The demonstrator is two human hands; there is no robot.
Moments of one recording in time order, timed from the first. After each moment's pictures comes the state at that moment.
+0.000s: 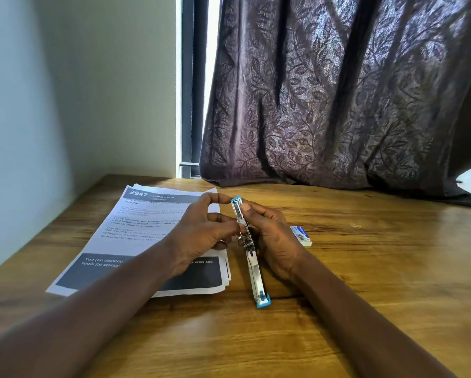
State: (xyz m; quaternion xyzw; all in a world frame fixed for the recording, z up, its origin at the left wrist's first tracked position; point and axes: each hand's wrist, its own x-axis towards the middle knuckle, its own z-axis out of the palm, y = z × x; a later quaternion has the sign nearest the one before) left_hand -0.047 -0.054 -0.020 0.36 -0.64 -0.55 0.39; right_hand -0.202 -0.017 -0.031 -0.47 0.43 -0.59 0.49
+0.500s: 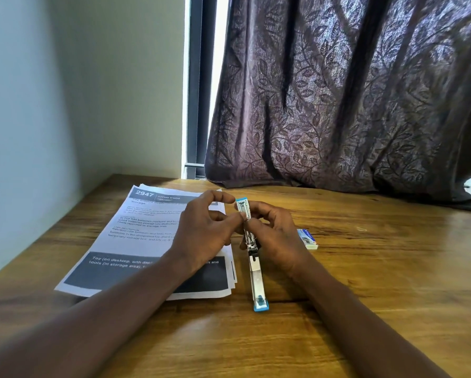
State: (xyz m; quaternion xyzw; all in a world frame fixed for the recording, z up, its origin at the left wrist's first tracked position) left_hand -0.051 -0.047 -0.022 0.39 -0.68 -0.36 0.49; right_hand -0.199 -0.007 -0.025 -0.60 0.47 -0.55 0.35
